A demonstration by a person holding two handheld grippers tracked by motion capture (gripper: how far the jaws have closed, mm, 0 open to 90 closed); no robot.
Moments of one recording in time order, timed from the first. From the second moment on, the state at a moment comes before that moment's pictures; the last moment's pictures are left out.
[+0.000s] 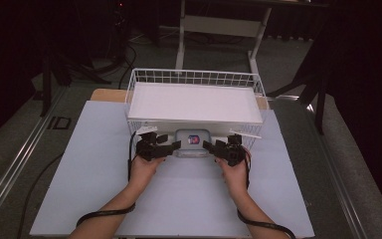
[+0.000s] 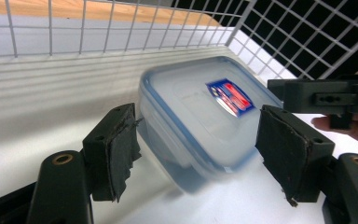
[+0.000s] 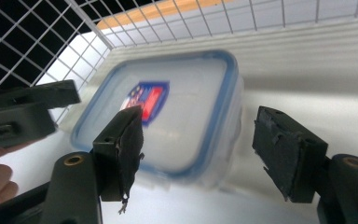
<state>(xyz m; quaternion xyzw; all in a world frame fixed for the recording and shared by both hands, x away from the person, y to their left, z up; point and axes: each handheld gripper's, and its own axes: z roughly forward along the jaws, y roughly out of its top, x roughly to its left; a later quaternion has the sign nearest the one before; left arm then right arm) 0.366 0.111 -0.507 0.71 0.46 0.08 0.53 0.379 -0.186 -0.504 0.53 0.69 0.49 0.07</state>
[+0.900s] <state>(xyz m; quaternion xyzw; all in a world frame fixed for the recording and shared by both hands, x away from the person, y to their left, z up) 0.296 0.124 -0.502 0.73 0.39 0.12 0.55 0.331 -0.143 -0.515 0.46 0.76 0.45 0.09</state>
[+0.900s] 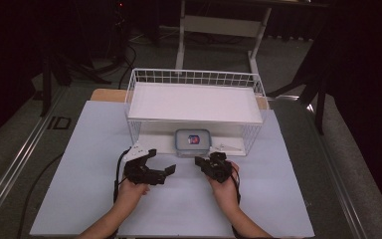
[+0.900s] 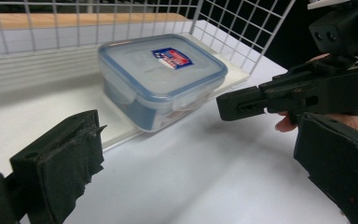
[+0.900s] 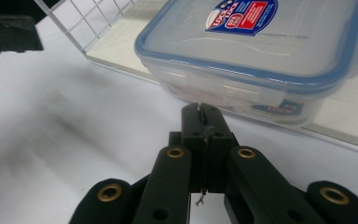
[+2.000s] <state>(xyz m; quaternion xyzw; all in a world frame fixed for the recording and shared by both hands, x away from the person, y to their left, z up) 0.292 0.120 -0.506 0.73 0.39 0.13 0.55 0.379 -0.118 -0.525 0.48 0.75 0.44 0.12</state>
